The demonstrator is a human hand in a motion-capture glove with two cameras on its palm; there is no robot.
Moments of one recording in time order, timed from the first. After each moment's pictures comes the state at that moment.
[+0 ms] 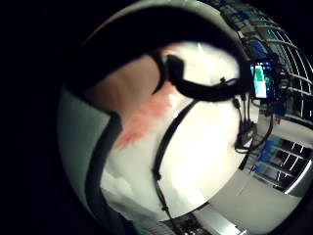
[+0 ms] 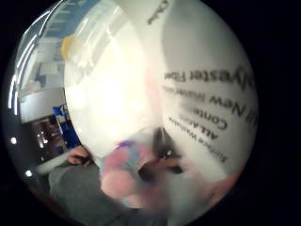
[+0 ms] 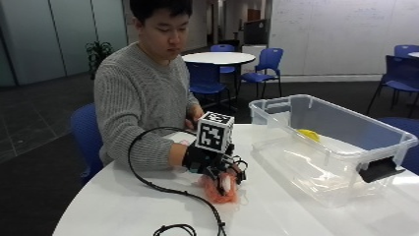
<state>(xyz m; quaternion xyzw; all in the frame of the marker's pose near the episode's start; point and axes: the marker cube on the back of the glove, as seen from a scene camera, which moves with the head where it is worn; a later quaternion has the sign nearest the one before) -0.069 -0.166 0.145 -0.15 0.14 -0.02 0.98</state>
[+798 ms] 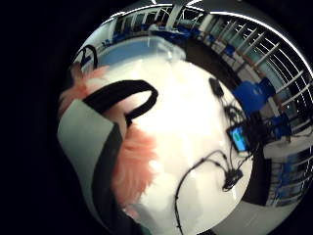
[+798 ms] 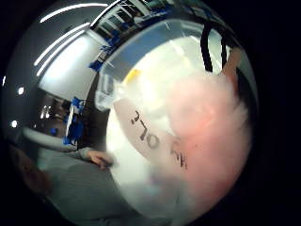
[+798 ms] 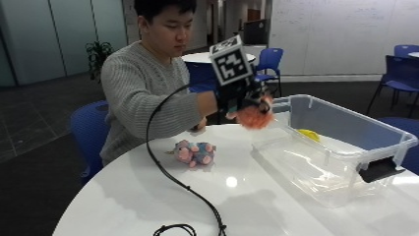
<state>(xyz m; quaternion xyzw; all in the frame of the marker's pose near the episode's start) -0.165 -0.261 -0.020 0.07 -0.03 -0.20 0.98</state>
